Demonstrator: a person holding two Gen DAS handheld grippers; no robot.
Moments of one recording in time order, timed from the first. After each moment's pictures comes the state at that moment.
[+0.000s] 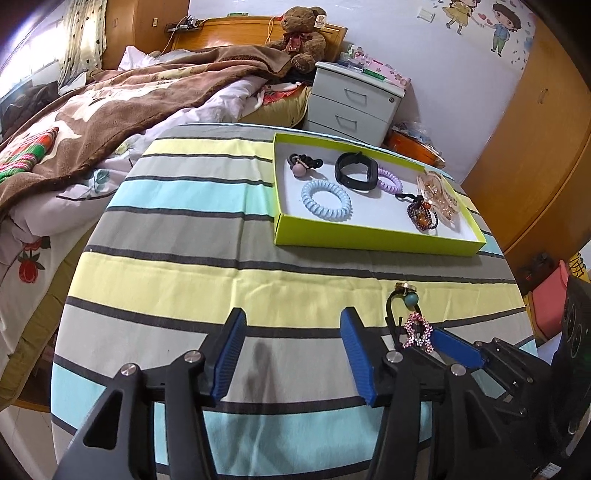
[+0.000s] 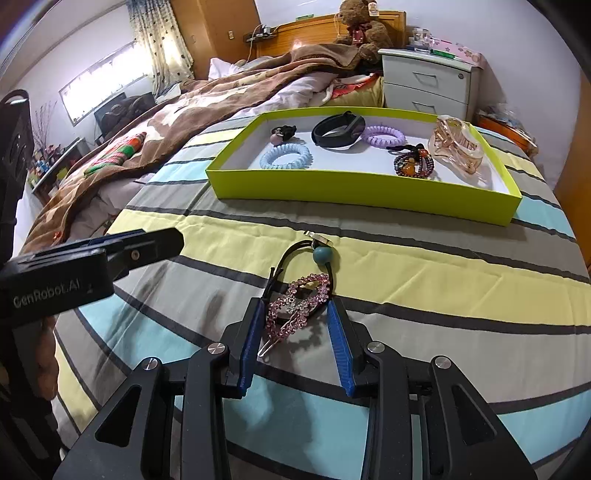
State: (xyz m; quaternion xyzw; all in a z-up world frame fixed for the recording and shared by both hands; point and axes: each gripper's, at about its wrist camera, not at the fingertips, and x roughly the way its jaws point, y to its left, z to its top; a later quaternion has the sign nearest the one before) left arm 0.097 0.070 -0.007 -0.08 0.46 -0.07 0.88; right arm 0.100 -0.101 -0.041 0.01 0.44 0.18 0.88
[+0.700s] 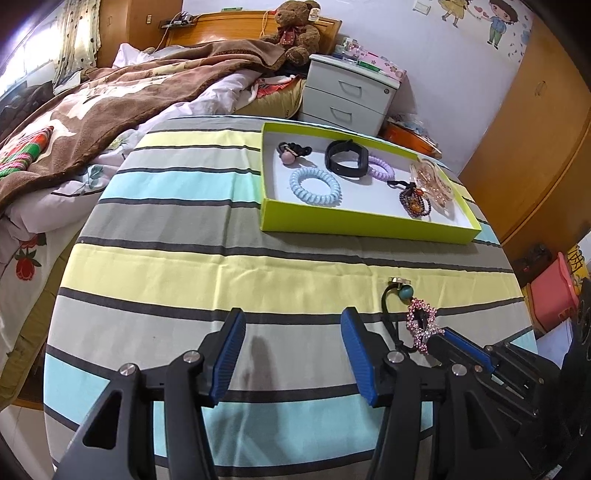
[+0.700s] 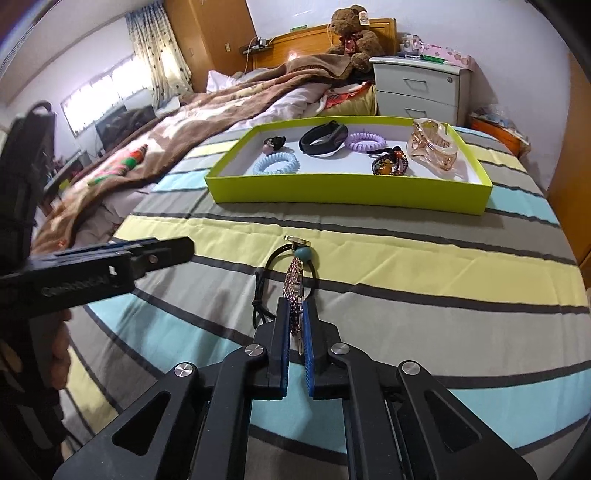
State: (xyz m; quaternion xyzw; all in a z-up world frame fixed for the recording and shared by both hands) left arm 0.092 0.057 -0.010 -0.07 0.47 -0.07 0.88; right arm 0.079 -0.127 -0.032 0.03 0.42 0.18 0.89
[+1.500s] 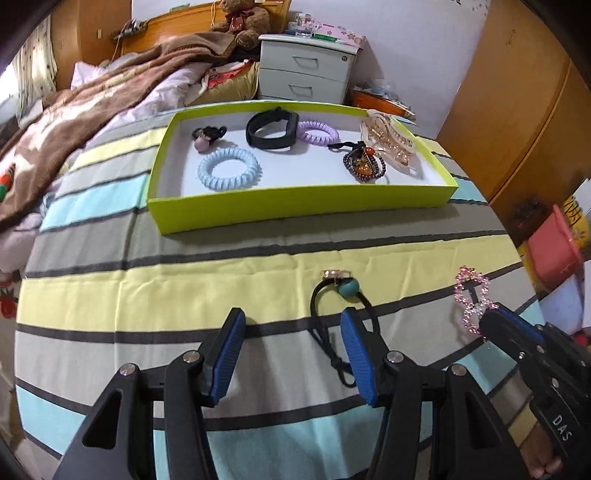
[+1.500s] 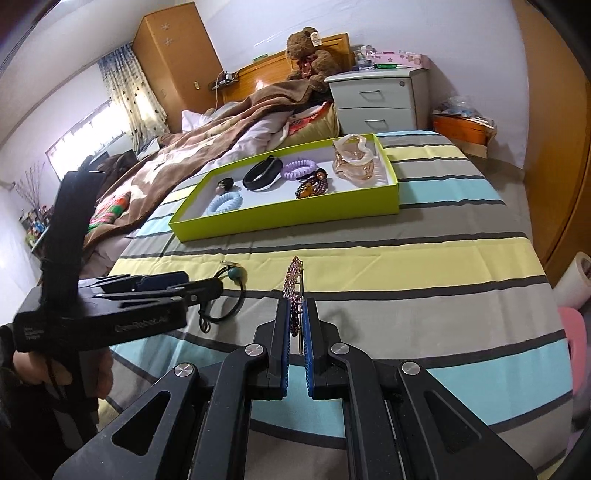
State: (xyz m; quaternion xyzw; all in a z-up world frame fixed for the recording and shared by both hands) left arm 0.110 -0.016 -0.024 0.00 0.49 -0.12 0.86; right arm 0.062 -0.195 -0.016 0.10 0.39 0.14 0.91
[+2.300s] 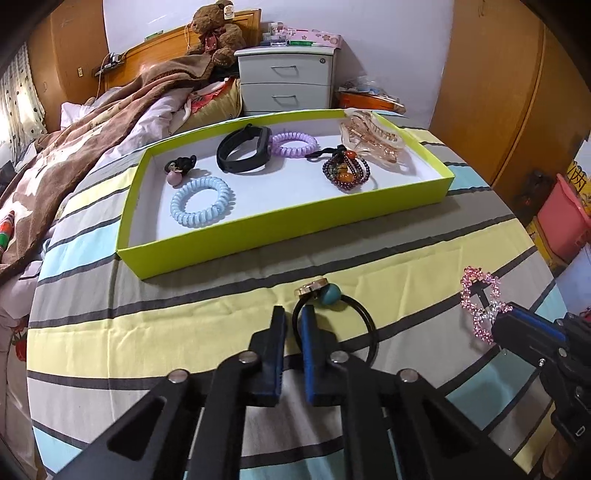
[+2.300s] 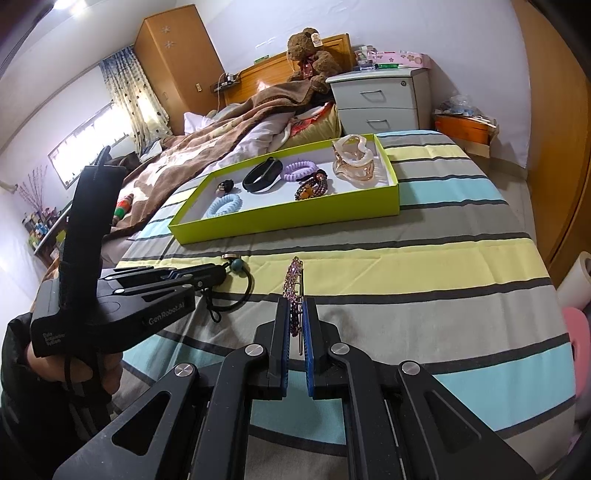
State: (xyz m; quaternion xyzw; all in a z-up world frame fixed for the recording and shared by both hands) left arm 0.122 -0.039 -0.027 0.06 0.46 -0.12 0.88; right arm 0.067 -0.199 -0.019 0.10 0.39 0.15 0.91
